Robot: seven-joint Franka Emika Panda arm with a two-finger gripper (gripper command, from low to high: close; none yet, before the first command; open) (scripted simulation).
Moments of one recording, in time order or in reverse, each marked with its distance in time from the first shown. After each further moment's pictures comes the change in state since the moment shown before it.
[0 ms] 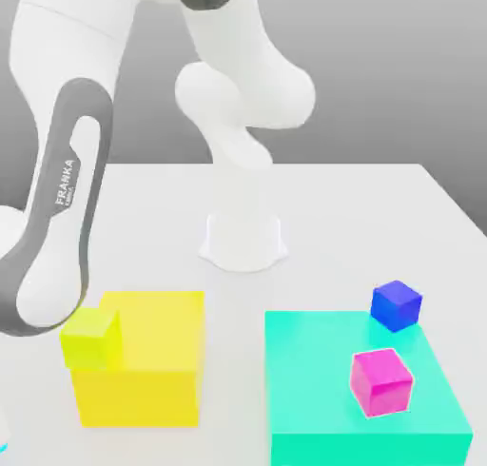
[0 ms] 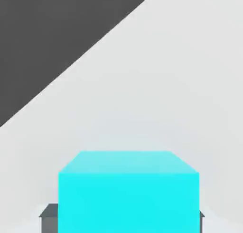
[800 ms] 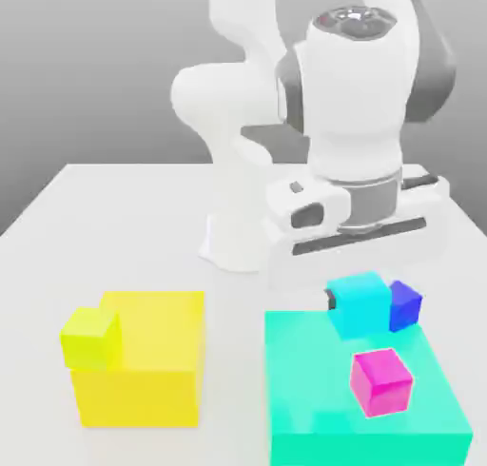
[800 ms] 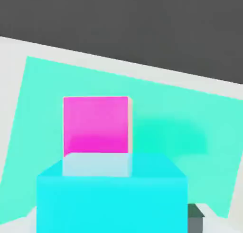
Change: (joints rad) arm 0.608 -0.817 0.370 -0.508 -0.161 -0.275 0.007
